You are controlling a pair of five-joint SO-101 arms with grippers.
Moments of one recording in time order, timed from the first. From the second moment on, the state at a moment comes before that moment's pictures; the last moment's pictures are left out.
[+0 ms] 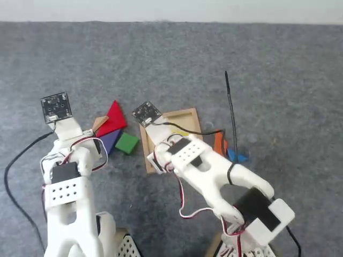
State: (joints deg) left arm -21.2 -50.2 70.5 41.8 8.7; right arm -44.8 2.5 36.7 38.1 -0.6
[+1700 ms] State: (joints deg) left arm -21.2 -50.2 70.5 41.8 8.6; right arm -34.8 12.9 22.8 39.7 -0.6
